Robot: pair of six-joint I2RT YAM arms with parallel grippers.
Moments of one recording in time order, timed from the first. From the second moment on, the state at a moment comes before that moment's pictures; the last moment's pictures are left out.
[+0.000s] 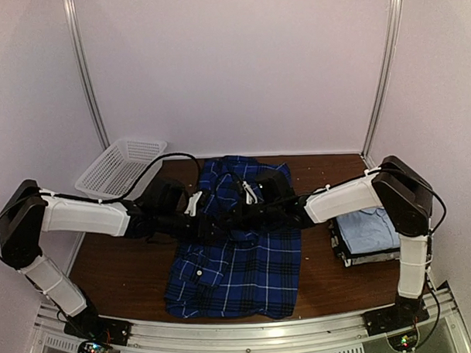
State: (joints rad) left arm -0.76 1.58 0.84 0.04 0.43 -0.66; right arm 0.84 1.99 1.20 0.31 -0.43 0.90
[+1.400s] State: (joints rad) left arm -0.75 1.66 1.07 -0.18 0.13 -0.64; right arm 0.68 1.64 1.01 0.10 -0.18 0.72
